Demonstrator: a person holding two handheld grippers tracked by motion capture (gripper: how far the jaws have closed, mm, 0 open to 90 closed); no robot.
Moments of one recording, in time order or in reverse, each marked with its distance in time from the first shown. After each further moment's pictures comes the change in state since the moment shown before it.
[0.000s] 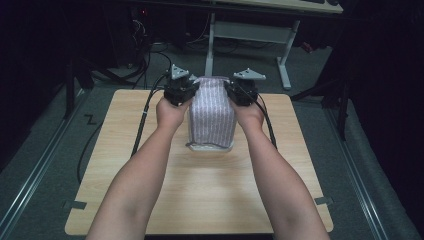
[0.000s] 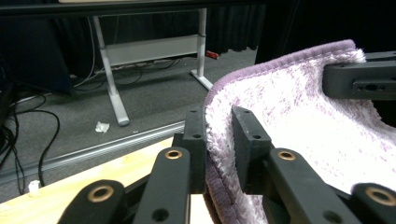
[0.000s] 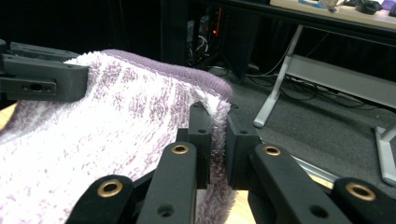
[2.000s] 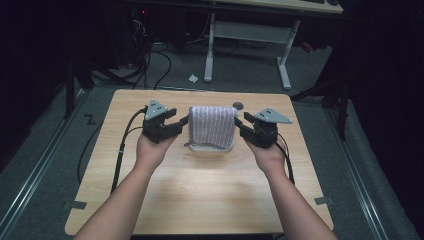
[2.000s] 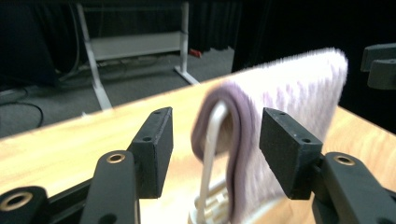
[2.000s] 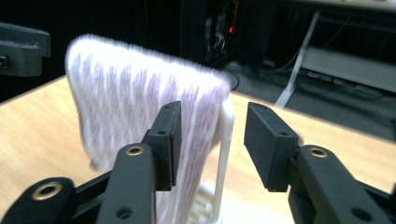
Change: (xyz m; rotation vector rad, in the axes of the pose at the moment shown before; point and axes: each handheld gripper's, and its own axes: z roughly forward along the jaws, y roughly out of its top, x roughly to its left) left arm -0.019 -0.076 -0.099 0.003 -0.075 -0.001; right arm 0.017 -0.075 -0.107 -0.017 0.074 0.024
